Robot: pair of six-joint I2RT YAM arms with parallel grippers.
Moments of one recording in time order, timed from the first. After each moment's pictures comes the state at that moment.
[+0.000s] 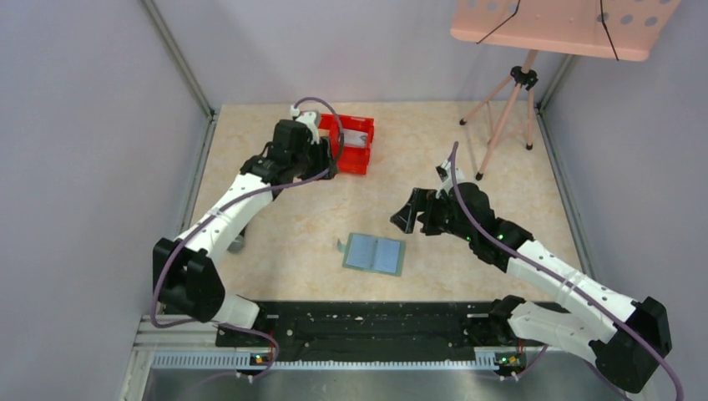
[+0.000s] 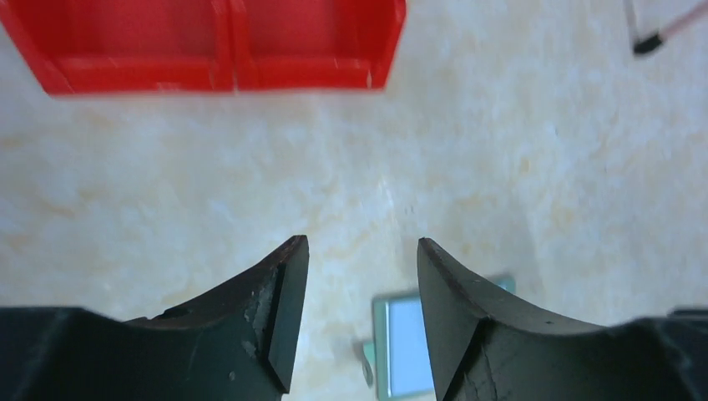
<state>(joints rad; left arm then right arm) -0.37 1.49 1.31 -0.43 0.07 -0.33 0.69 0.97 0.75 -0.25 -0.05 0.63</state>
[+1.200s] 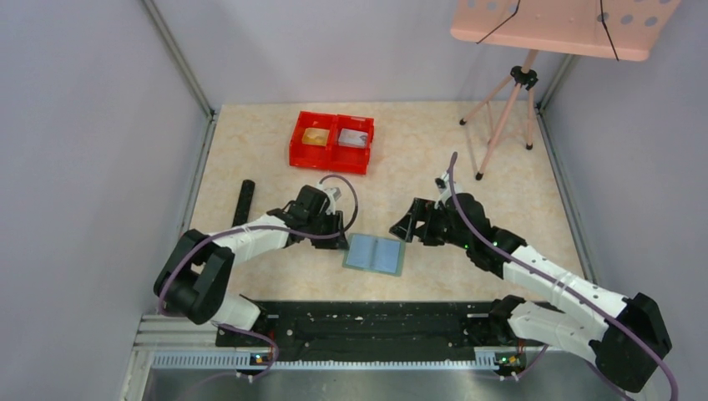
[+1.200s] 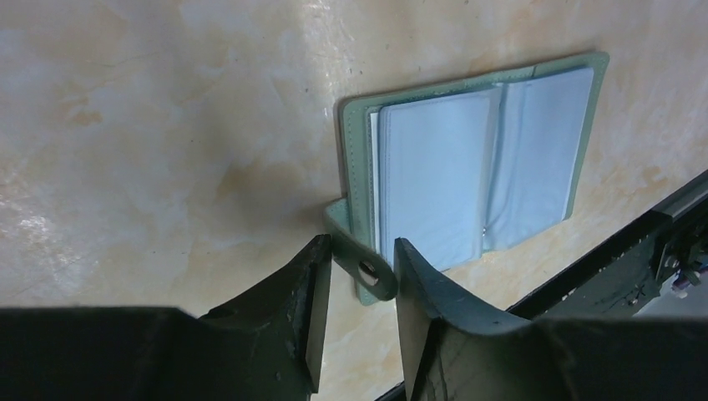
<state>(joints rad) -0.54 1.45 0.70 -0.22 0.31 -0.48 0.69 0.96 0.59 -0.16 -0.10 0.76</state>
